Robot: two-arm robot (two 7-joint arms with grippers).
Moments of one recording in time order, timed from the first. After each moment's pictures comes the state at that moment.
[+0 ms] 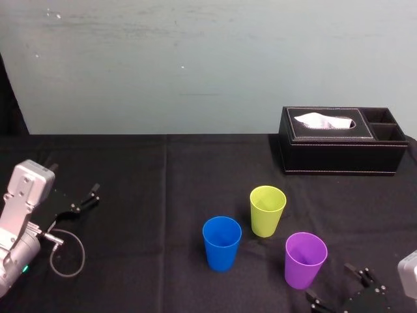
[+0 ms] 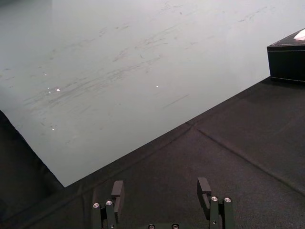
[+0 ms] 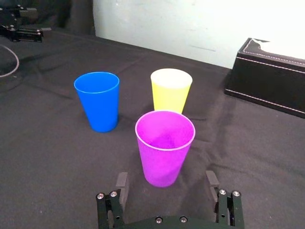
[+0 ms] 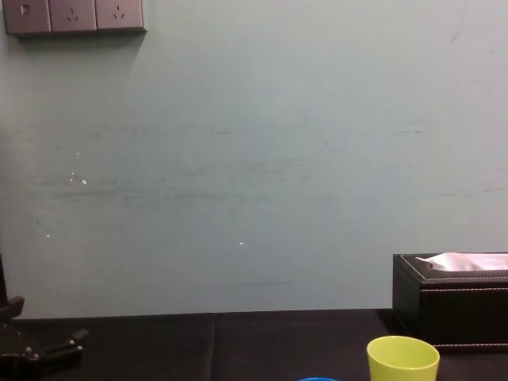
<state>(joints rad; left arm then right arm) -0.20 0.60 0.45 -1.41 -0.25 -0.12 0.03 -0.38 0.68 -0.20 -1.90 0.37 0.02 0.12</state>
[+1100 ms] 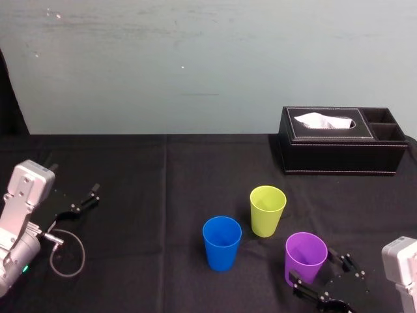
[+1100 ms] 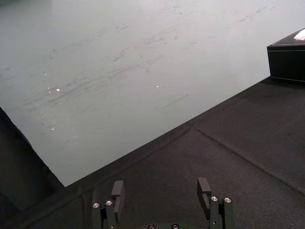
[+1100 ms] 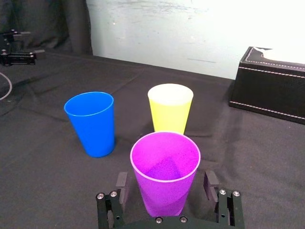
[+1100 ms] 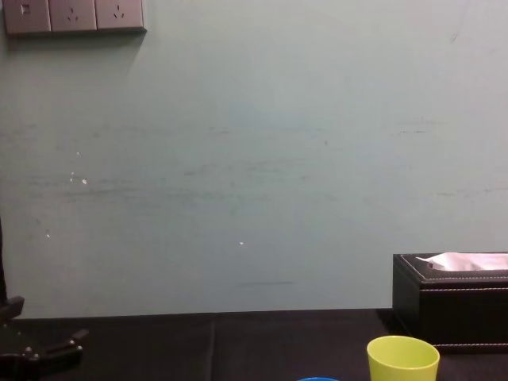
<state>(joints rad) -0.20 0.60 0.45 -1.41 -0.25 -0.12 0.03 -0.27 0.53 -0.21 -1.76 0.33 -0.01 0.19</state>
